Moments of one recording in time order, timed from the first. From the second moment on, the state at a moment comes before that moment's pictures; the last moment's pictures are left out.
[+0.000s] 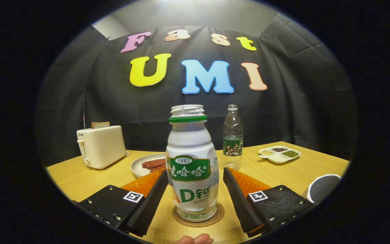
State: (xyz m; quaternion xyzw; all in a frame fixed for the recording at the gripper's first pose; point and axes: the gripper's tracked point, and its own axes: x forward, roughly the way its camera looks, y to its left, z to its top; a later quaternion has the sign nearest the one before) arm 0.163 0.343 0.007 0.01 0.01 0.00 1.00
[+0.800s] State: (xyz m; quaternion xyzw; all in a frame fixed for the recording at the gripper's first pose) arm 0.106 0.324 0.093 0.05 -0.06 0.00 1.00
